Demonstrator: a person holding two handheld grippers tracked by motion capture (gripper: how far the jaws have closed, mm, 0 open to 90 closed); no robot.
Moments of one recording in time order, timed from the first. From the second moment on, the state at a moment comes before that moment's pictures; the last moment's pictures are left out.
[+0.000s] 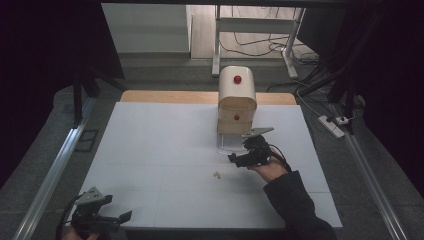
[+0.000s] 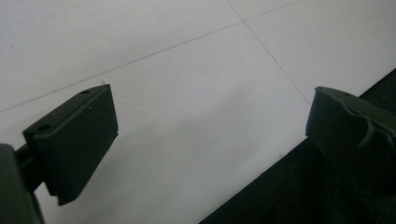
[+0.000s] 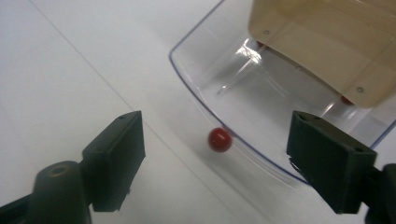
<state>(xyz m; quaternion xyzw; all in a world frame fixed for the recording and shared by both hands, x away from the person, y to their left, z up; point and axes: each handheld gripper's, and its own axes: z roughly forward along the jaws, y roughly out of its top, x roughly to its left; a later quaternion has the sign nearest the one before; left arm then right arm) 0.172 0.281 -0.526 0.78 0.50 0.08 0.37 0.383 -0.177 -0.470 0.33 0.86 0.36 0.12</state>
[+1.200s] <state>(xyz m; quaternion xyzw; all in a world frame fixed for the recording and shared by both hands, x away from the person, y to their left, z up) 0.171 0.283 -0.526 0.78 0.49 0.07 0.38 0.337 -0.201 -0.484 0.34 0.85 0.38 0.10</state>
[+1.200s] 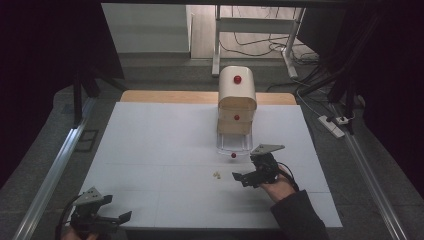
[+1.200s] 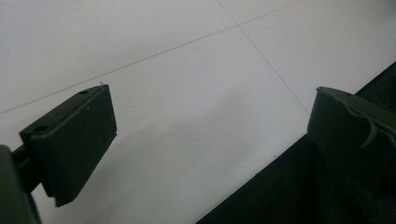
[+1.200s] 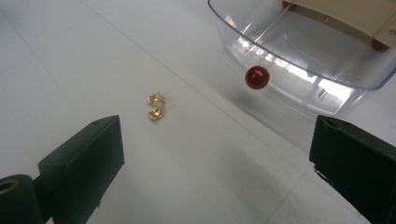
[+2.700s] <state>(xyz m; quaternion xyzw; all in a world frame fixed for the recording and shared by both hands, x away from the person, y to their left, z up) 0.171 0.283 -0.525 0.78 0.49 0.07 0.38 0.267 -0.280 -0.502 0.40 0.83 0.38 0.12</state>
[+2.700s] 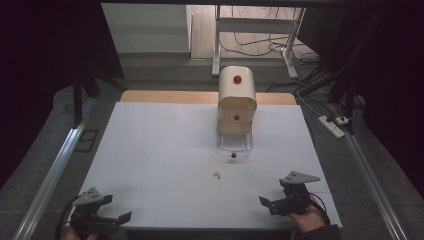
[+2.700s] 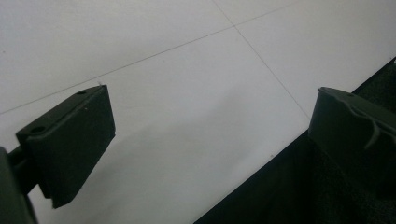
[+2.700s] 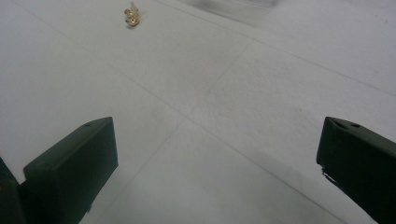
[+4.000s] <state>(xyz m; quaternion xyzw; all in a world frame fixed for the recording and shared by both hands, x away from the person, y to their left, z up) 0.171 0.283 -0.526 0.78 0.49 0.07 0.38 0.246 -0.306 -0.502 0.43 0.81 0.37 0.12</state>
